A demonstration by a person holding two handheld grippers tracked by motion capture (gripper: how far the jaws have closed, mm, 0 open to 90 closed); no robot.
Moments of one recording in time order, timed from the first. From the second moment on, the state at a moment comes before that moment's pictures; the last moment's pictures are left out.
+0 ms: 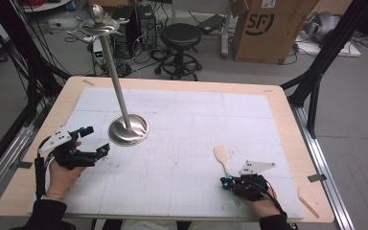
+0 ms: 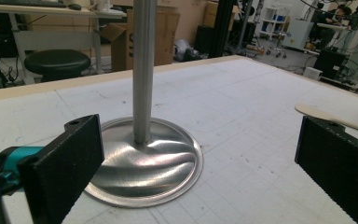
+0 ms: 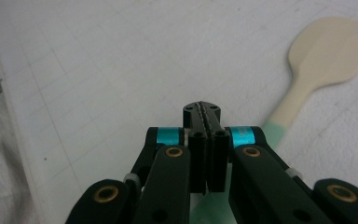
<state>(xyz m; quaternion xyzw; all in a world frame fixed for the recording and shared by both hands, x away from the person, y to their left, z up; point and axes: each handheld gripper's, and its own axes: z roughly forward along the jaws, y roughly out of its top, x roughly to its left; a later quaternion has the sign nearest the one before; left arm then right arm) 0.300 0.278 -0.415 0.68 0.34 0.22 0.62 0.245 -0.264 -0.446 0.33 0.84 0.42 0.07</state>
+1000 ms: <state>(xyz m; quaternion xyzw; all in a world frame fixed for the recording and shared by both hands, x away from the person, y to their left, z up) 0.301 0.276 -0.417 0.68 0.34 0.21 0.61 0.269 -0.306 -0.449 0.41 0.82 0.38 0.17</state>
